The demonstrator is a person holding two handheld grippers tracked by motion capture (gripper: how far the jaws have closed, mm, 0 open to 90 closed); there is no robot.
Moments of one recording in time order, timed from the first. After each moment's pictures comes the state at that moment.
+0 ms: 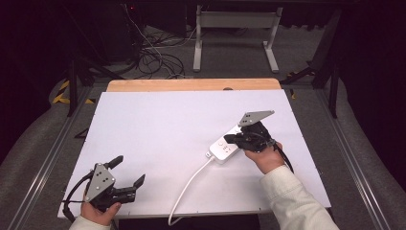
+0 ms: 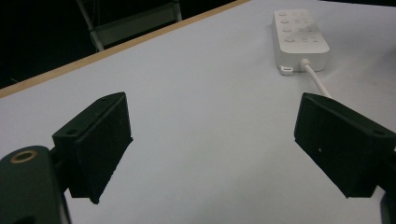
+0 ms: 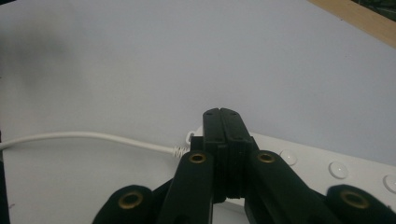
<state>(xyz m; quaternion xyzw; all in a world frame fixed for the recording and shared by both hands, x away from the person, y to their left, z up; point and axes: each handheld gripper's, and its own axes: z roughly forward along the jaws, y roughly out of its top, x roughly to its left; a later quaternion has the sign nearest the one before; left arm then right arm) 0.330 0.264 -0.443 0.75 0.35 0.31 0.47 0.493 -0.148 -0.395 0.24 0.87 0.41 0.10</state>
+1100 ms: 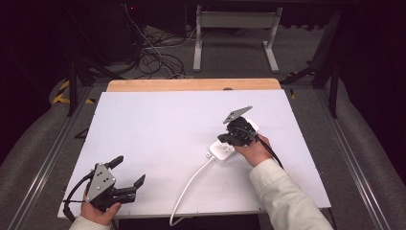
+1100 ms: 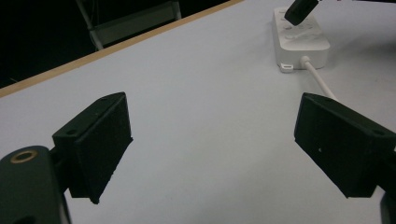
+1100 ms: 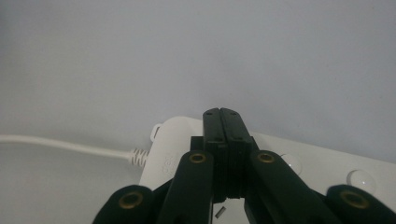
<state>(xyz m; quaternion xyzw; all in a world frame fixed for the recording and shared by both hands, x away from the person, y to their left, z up) 0.331 0.264 -0.444 0.75 0.35 0.31 0.46 0.532 -0.120 -0.429 0.26 0.90 0.33 0.08</state>
